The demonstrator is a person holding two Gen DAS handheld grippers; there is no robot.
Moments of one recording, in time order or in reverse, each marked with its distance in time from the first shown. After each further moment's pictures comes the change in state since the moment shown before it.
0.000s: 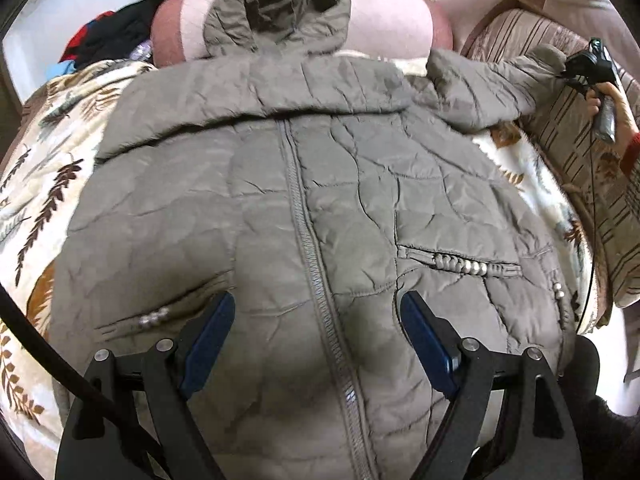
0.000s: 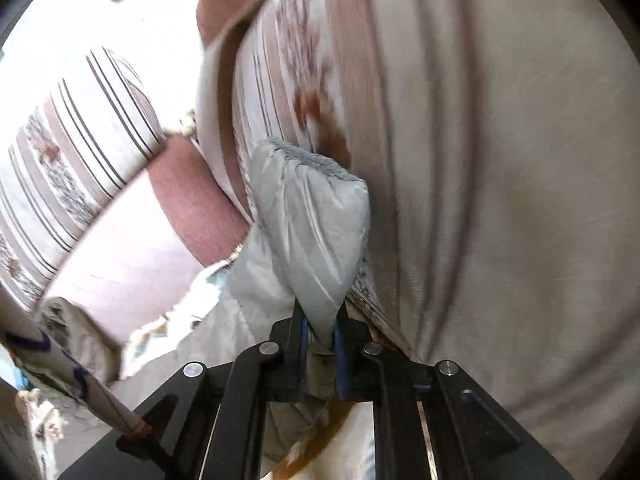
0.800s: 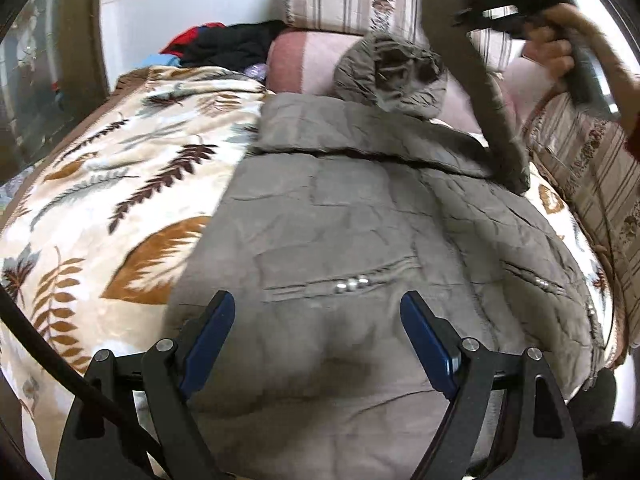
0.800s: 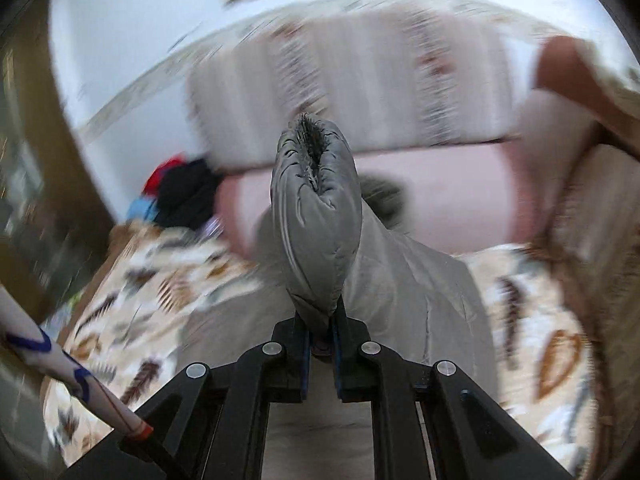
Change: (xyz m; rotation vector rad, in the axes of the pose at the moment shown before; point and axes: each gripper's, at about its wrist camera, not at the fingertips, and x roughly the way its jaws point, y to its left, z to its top) left arm -0.078 0.119 -0.065 -0.187 -0.223 0.148; right arm -0.136 0.396 -0.233 -0.622 0.153 0.476
